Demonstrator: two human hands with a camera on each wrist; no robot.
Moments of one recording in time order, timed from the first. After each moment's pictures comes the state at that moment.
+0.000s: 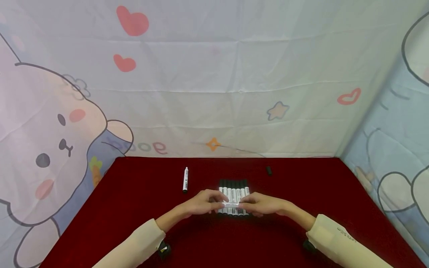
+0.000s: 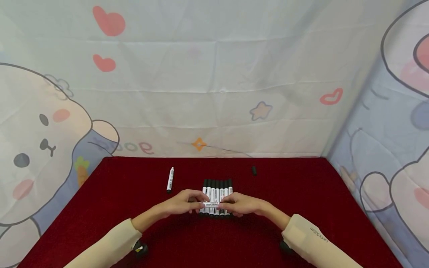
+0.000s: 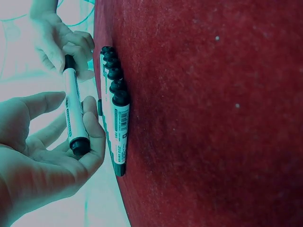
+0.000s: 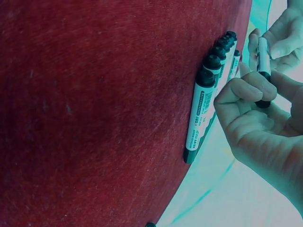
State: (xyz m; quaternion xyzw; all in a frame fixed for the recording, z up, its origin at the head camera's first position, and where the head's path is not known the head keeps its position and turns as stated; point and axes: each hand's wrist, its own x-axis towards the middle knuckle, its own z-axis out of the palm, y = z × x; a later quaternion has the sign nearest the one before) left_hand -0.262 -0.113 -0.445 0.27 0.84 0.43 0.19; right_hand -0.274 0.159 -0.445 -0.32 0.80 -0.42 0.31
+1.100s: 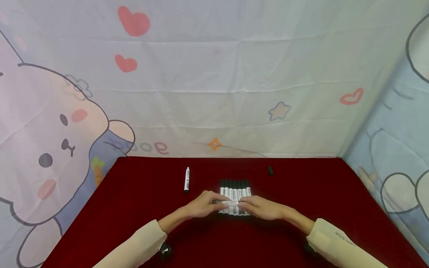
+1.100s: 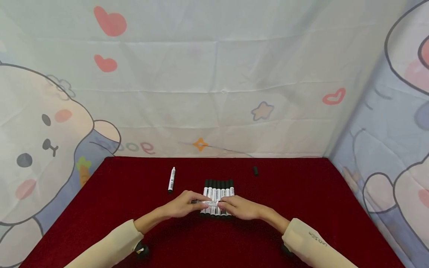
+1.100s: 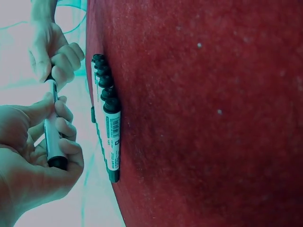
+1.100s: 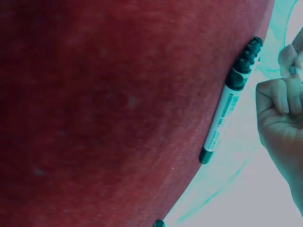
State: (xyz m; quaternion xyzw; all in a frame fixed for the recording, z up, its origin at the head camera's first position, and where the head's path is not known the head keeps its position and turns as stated) left_hand -0.263 -0.113 -0.450 0.37 0.84 0.38 0.12; right_hand -0.277 0.156 -0.467 -0.44 0.79 -0.38 0.20
